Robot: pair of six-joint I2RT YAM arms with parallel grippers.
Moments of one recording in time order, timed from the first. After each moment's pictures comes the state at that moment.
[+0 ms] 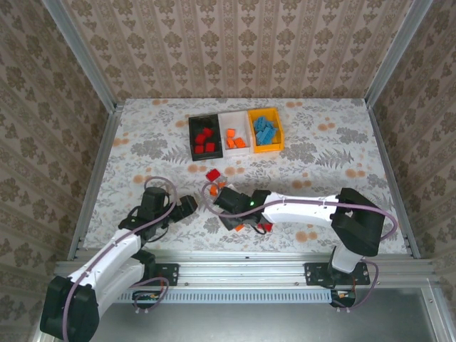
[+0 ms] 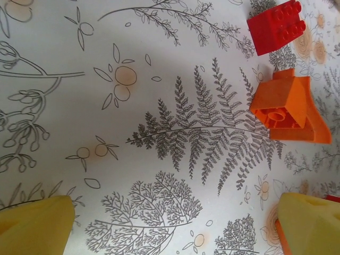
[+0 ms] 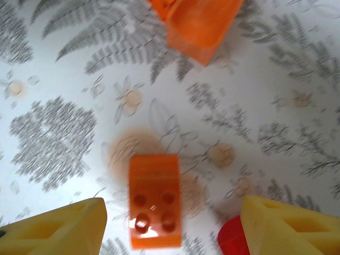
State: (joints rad) left arm -0.39 0.81 0.26 -0.28 0.21 -0.77; right arm 1.08 1.67 1.07 -0.56 0.26 0.43
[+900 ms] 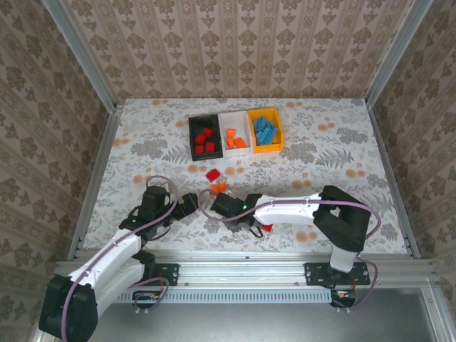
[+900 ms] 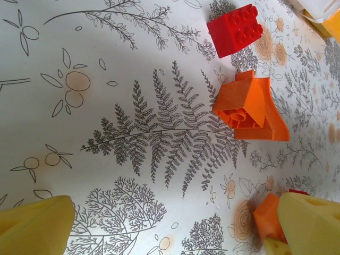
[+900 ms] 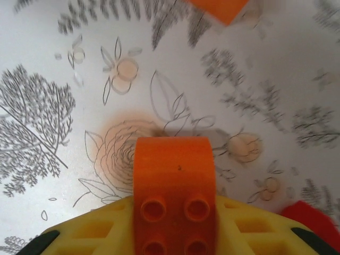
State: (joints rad) left arm -0.41 0.81 0.27 -0.22 0.26 -0.80; right arm 1.08 1.75 1.07 -0.54 0.26 0.44
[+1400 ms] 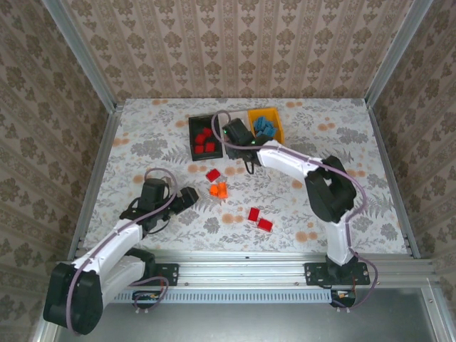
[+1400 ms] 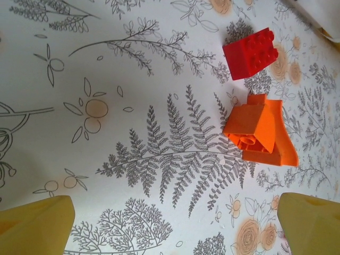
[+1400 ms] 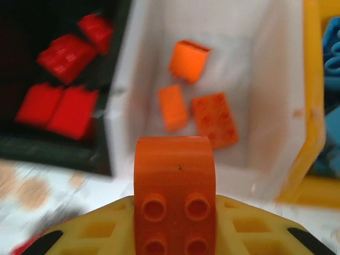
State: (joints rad) left arm -0.36 0.93 0.35 -0.25 0.26 -0.78; right arm 0.63 2.05 1.62 -0.43 0.28 0.33
